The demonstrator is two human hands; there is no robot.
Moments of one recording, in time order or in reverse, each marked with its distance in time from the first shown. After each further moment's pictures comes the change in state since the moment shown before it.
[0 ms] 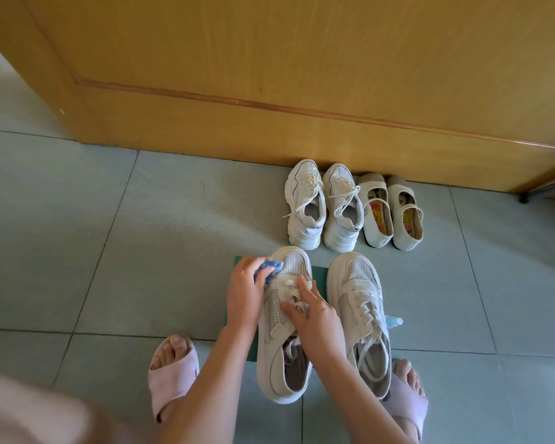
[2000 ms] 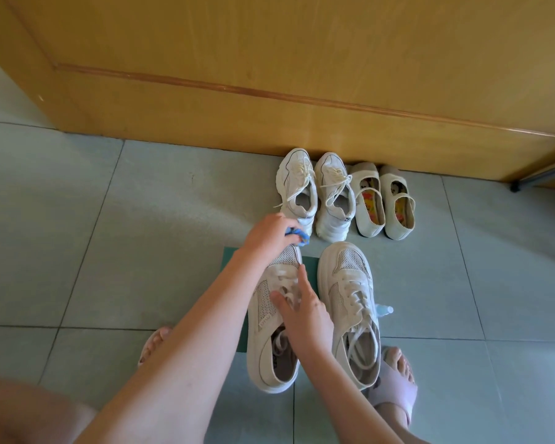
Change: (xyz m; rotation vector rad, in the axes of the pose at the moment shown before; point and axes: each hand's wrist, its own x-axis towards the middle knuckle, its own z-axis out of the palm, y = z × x) left_hand 0.072 0.061 0.023 0.397 -0.522 0.242; right_hand -0.006 -0.008 0.004 -0.030 0.037 0.154
